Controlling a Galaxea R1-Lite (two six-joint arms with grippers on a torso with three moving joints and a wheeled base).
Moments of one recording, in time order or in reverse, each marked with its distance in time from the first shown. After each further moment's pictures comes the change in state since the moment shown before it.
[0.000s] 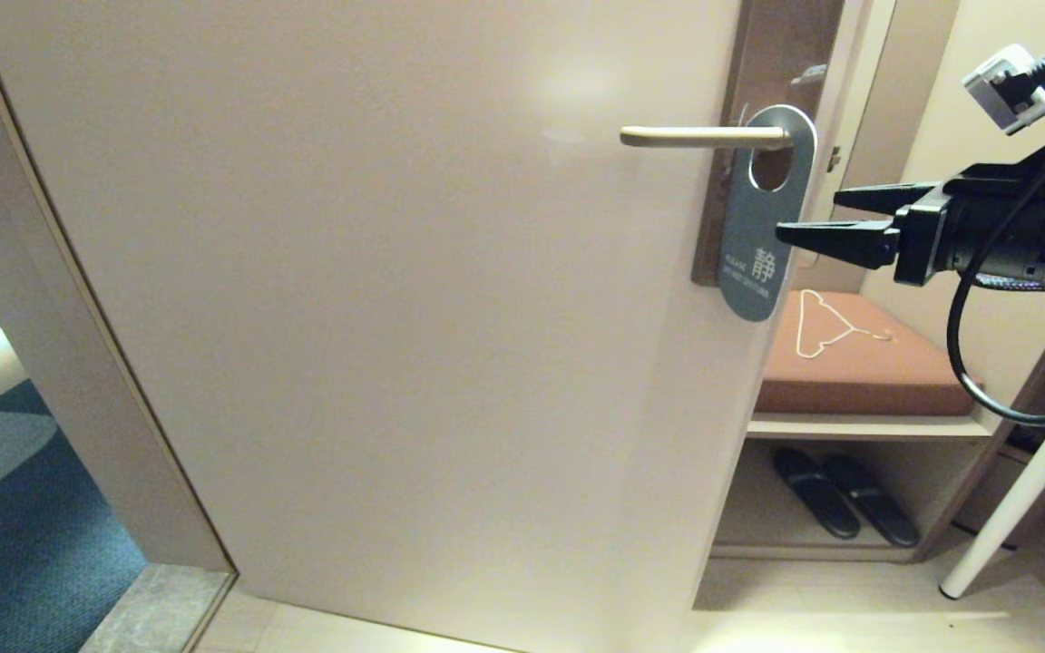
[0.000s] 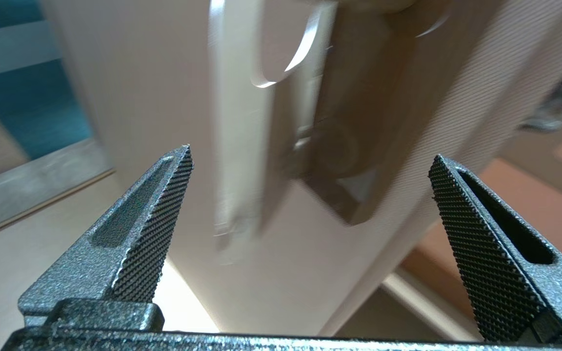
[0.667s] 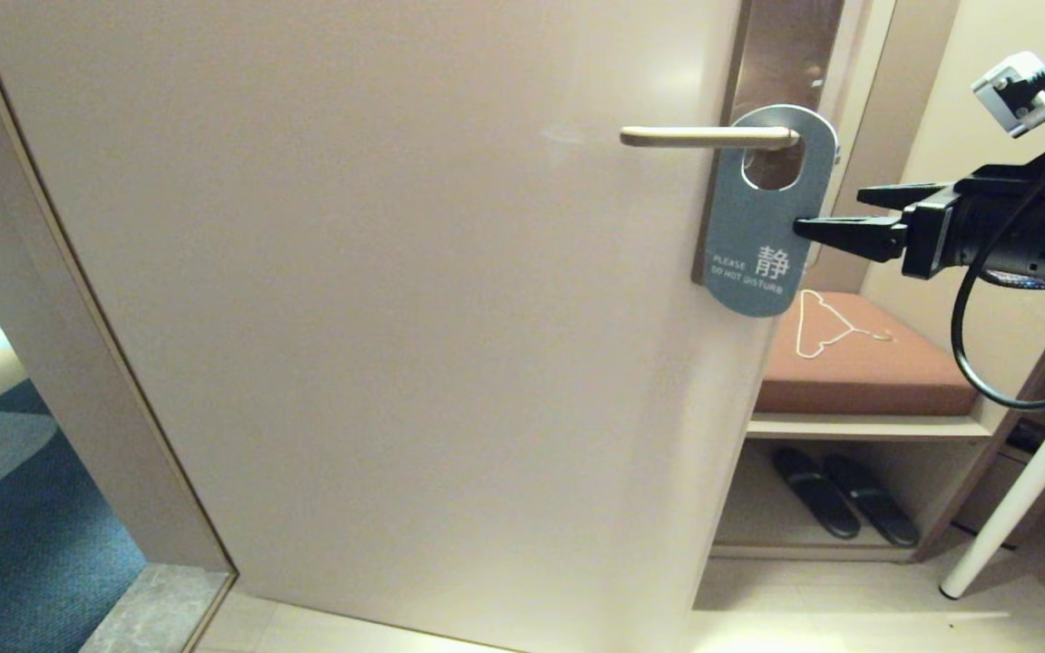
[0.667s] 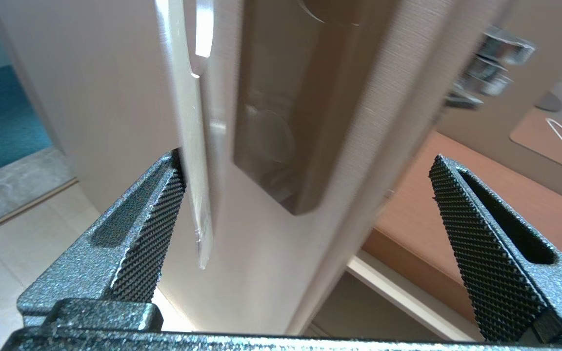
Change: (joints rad) left arm 0.000 0.000 0.000 0.000 0.000 0.000; right arm -0.061 0.021 -0.001 -0.023 -0.028 -0.003
